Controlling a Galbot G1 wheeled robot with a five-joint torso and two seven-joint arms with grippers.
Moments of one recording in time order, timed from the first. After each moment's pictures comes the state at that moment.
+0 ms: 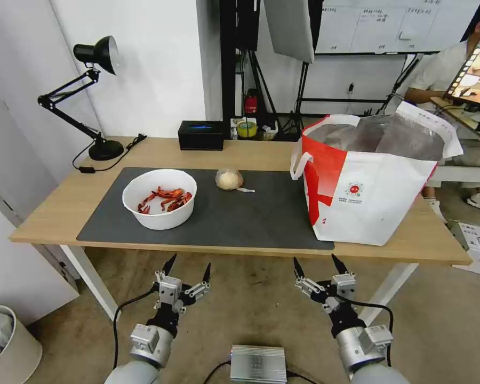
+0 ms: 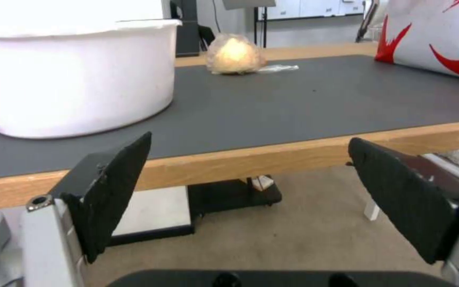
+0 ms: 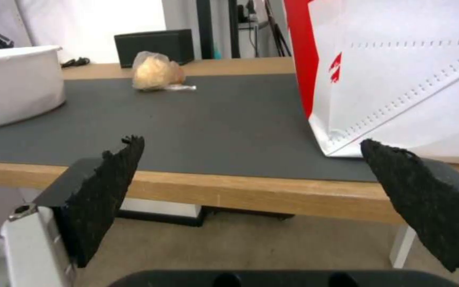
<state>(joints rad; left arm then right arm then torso) 1.60 -1.21 -0.33 -2.05 -0.15 -0.11 -0.09 -1.60 0.99 0.20 2.13 0.37 0.16 0.38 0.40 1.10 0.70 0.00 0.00</state>
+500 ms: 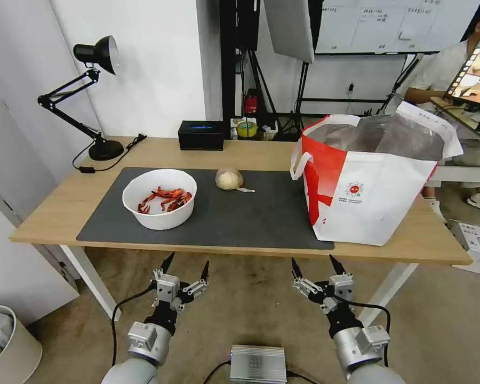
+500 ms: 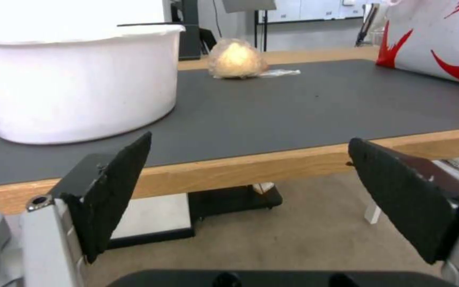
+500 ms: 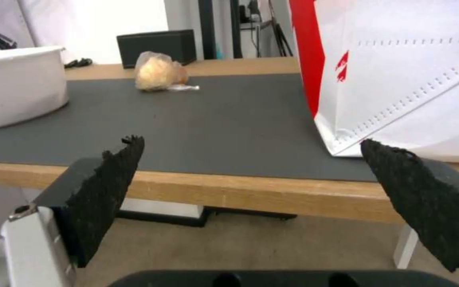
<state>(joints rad) 1.59 -1.21 -0.33 -2.05 -0.16 -0.11 -0.09 -1.59 0.99 0.19 2.13 0.37 0.16 0.37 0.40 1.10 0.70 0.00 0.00</state>
